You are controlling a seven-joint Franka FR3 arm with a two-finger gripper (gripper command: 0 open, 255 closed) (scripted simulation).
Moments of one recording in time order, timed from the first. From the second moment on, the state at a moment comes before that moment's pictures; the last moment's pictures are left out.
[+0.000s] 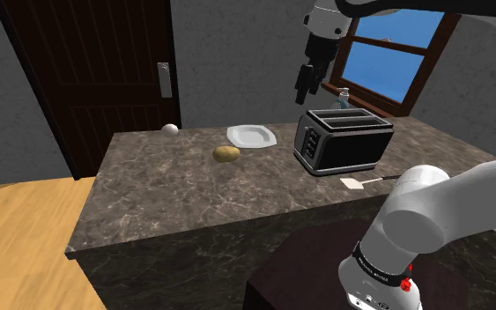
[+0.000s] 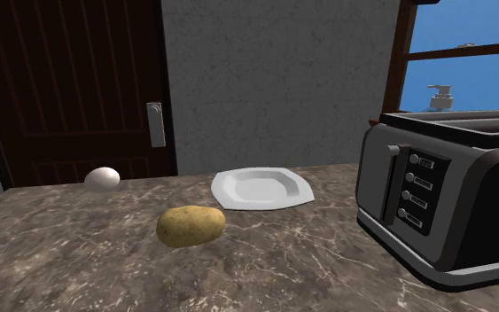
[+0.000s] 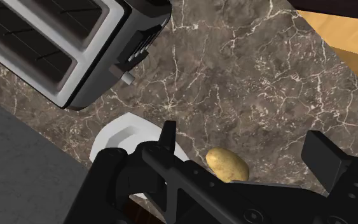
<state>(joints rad) 0.00 -0.74 -0.06 -2.28 -0.10 1.65 -0.17</state>
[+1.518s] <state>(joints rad) 0.18 -0.11 -0.21 -2.25 0.00 2.26 -0.73</state>
